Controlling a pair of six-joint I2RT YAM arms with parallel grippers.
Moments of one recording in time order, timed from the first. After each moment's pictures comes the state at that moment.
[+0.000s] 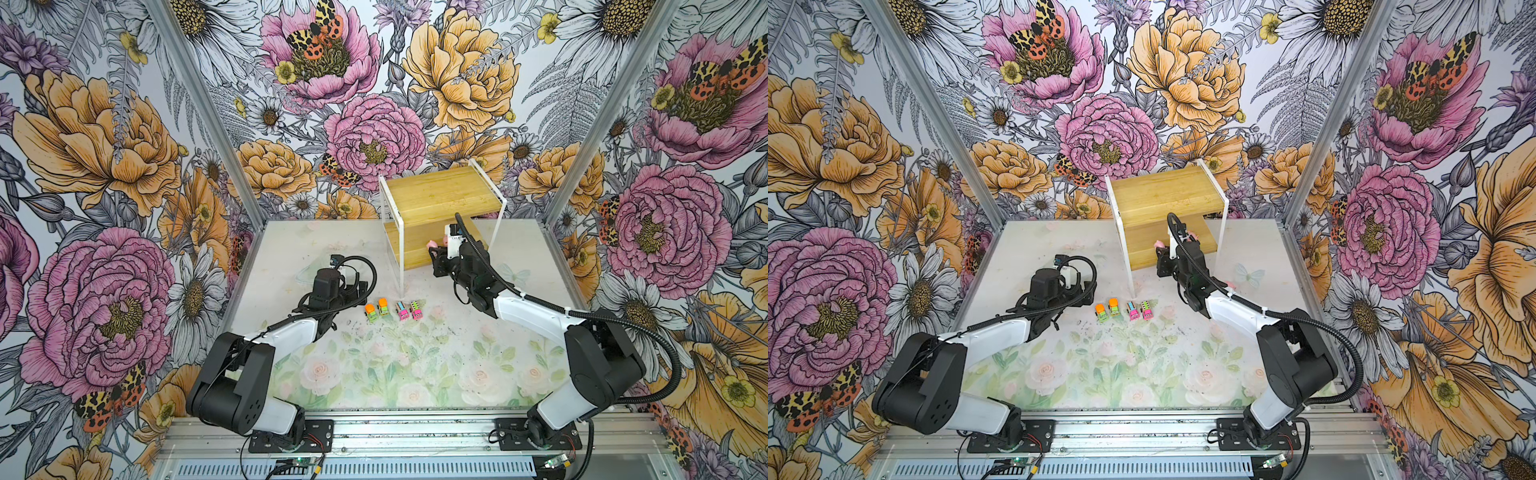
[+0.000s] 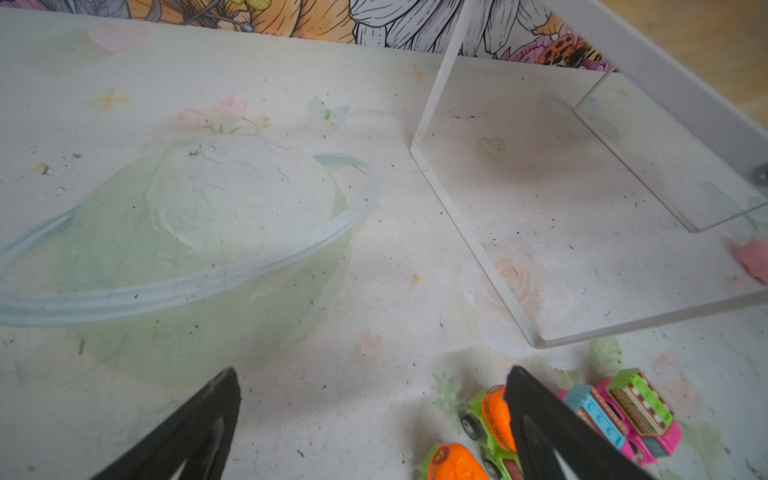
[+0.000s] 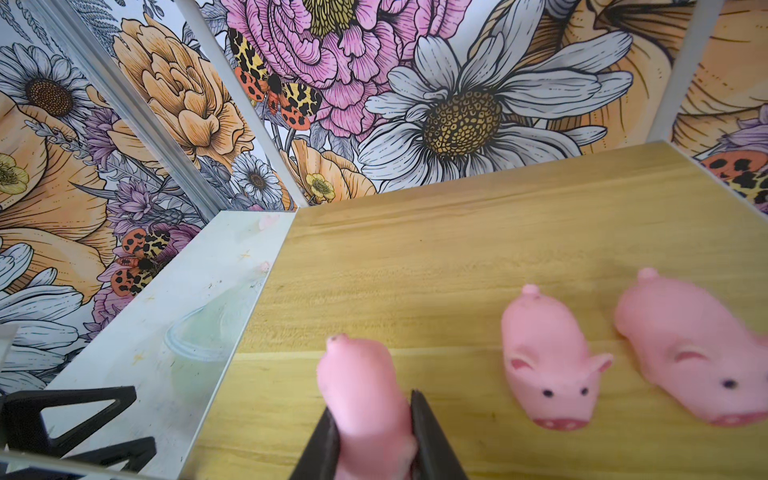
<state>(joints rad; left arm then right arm) -0.32 1.44 0.64 0.24 -0.01 -0.24 0.50 1.60 0.99 0.29 0.03 0.30</state>
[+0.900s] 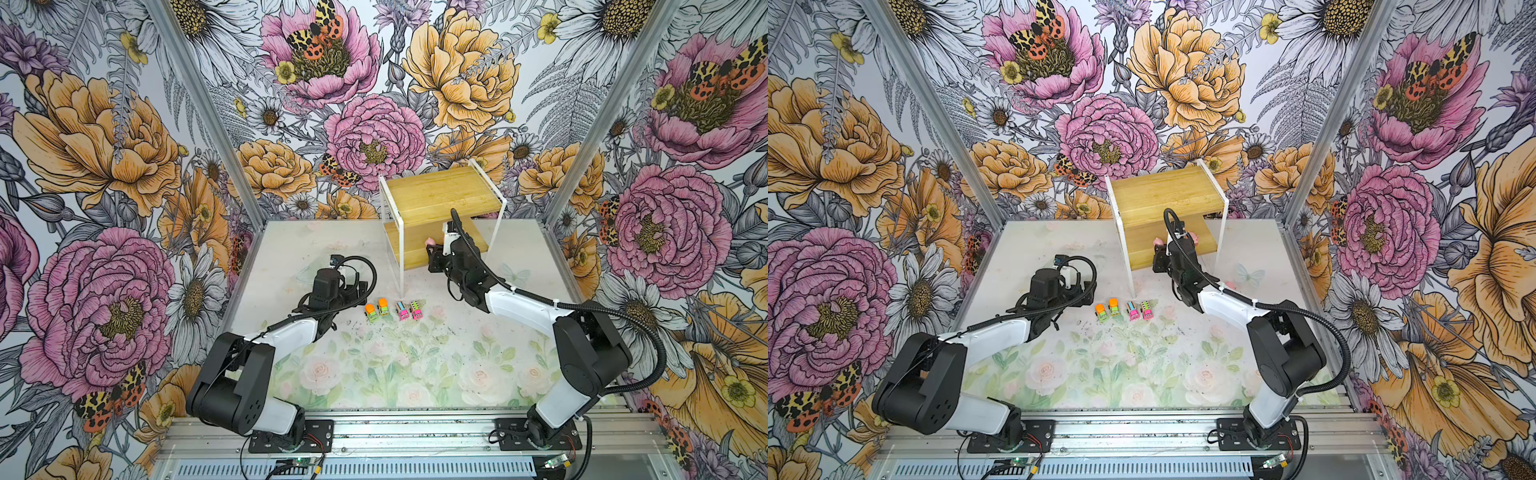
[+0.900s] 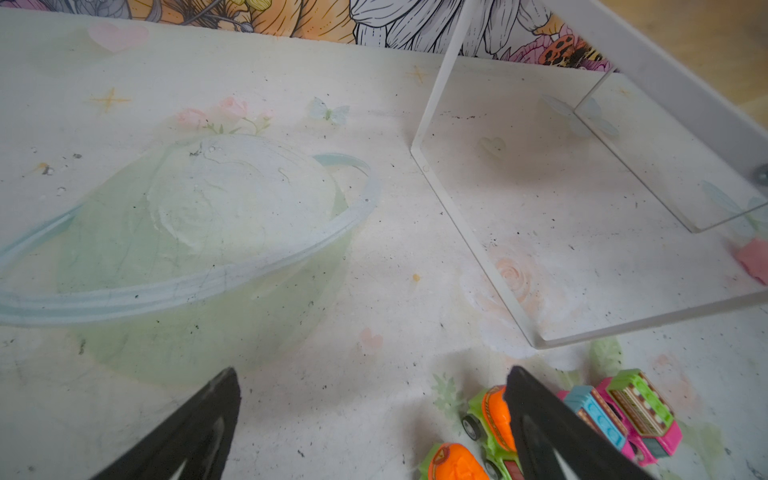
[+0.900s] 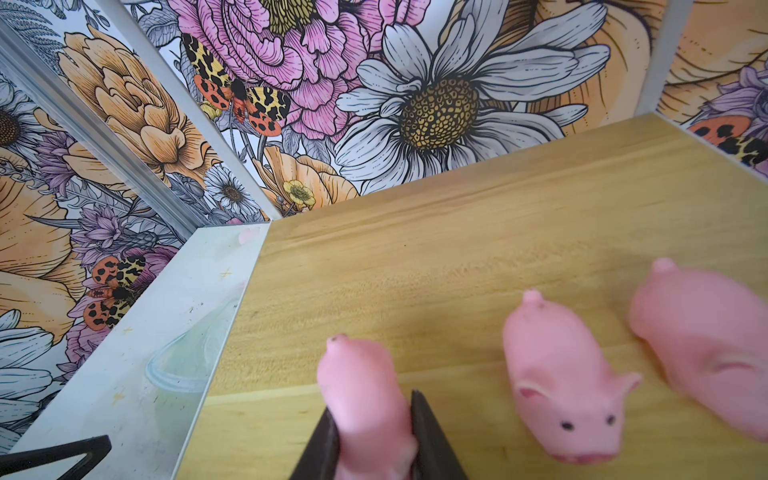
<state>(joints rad) -0.32 1.44 0.64 0.24 -0.01 -0.24 0.51 1.68 1.06 0.26 0.10 0.38</state>
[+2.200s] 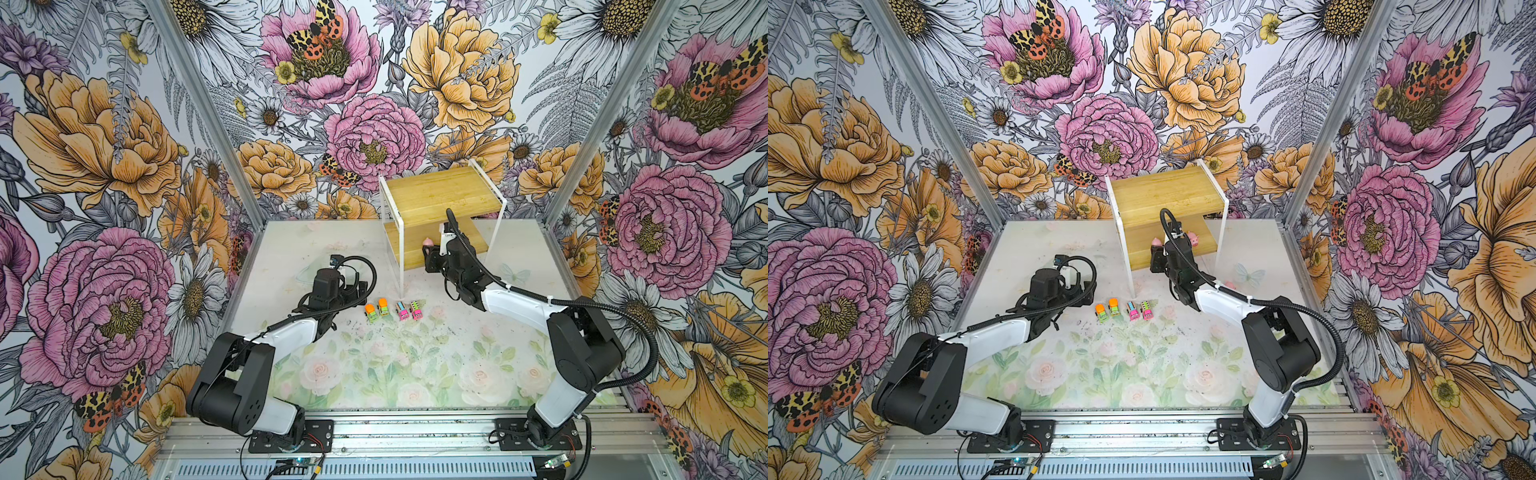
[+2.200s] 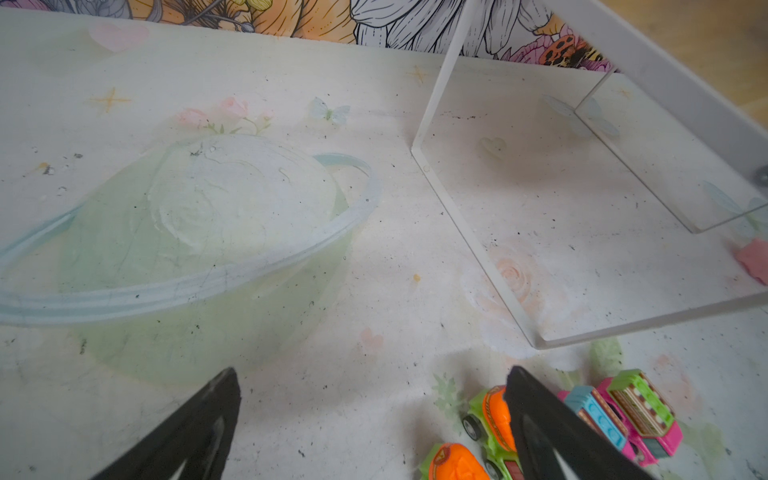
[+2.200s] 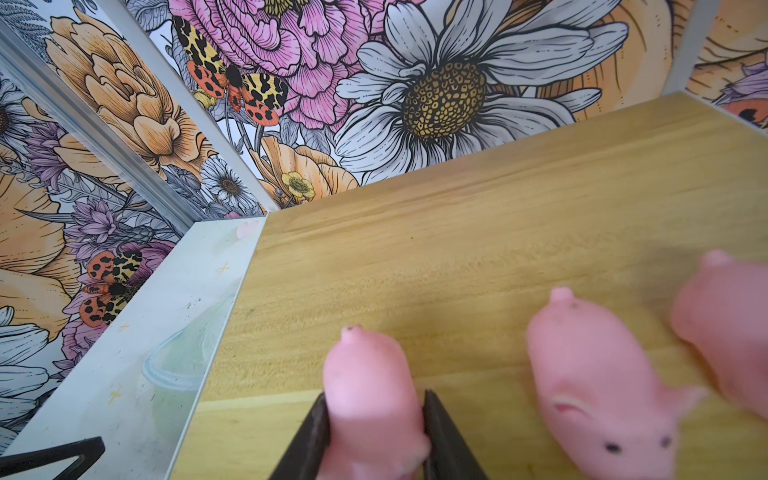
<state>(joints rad) -0.32 1.44 0.64 0.24 -0.01 -0.24 0.53 1.71 1.08 0.25 0.10 0.39</state>
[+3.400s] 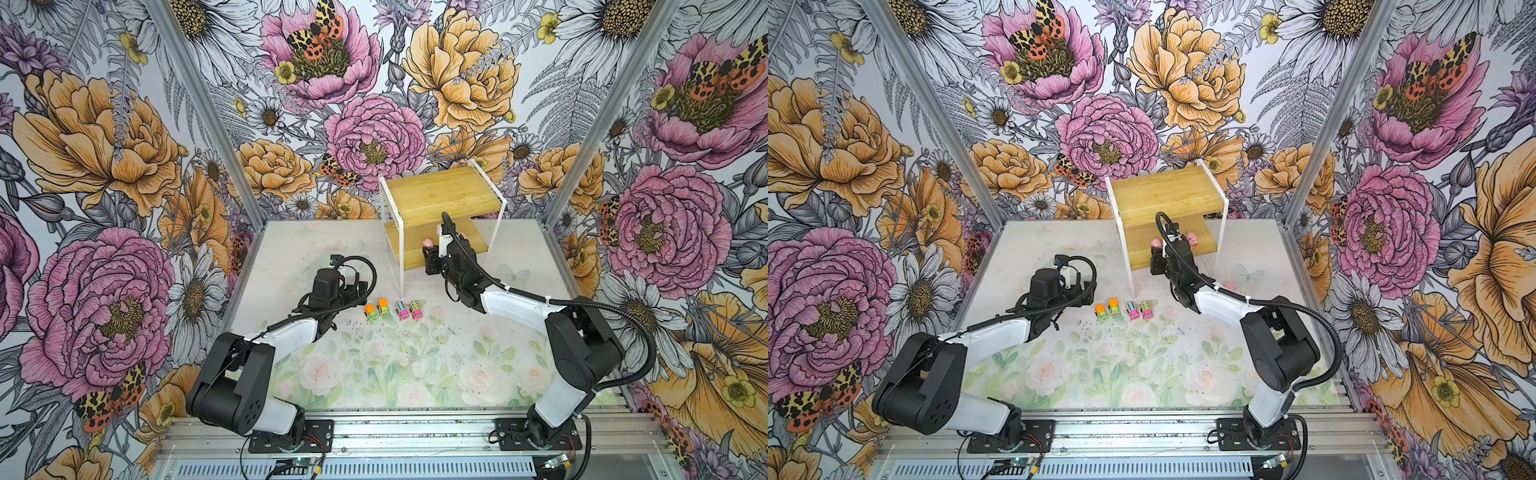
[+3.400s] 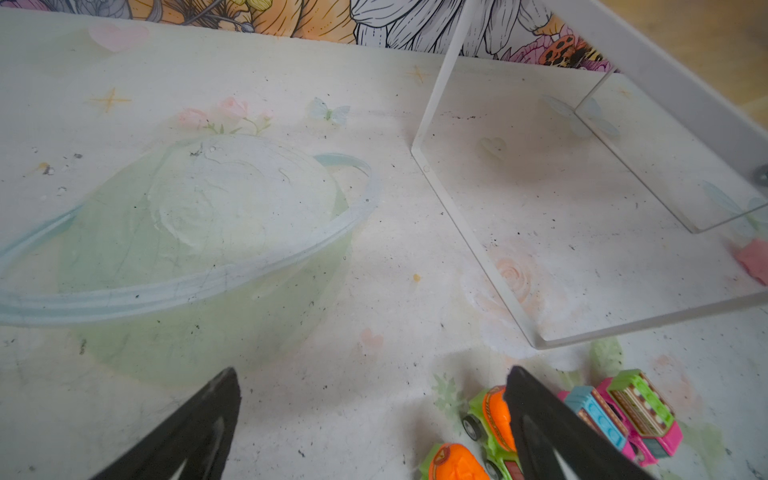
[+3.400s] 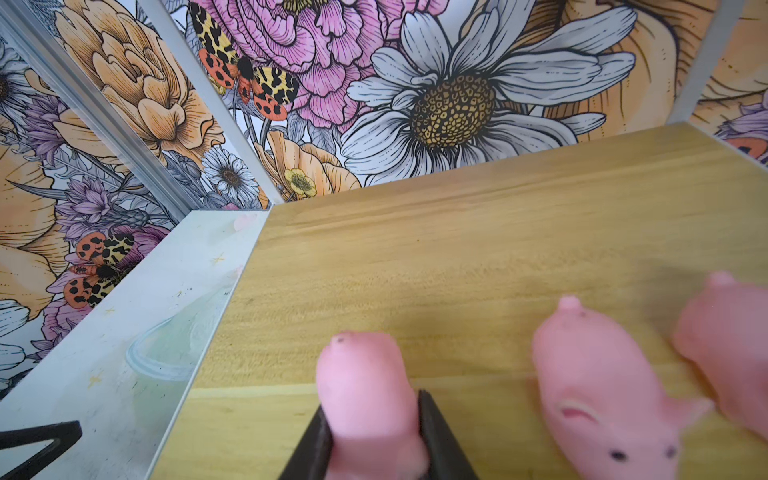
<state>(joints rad) -0.32 1.44 0.64 0.24 -0.01 -0.24 0.53 1.72 1.06 0.32 0.10 0.30</state>
